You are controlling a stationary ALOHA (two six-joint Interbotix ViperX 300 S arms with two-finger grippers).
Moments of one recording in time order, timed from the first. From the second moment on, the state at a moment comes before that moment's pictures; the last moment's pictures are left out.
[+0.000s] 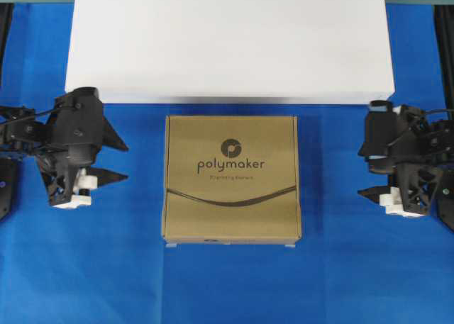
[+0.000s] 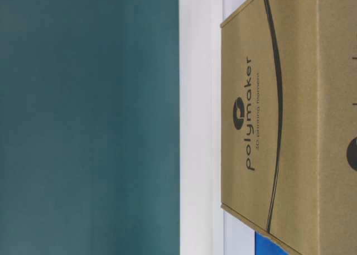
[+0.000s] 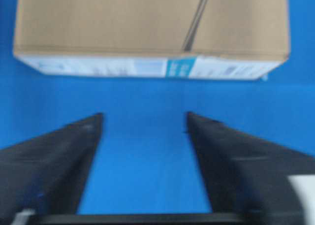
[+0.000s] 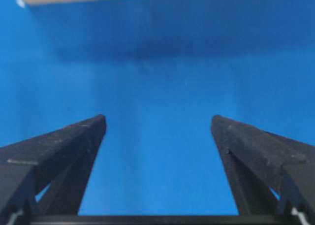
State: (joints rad) left arm 0.04 -0.51 0.91 0.04 0.35 -0.03; right arm -0.01 -0.55 0.98 0.02 0.64 0.02
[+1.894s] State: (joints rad) left arm 0.06 -0.03 0.79 0.05 0.14 -0.02; right arm -0.03 0.01 0.83 0.01 0.21 0.01
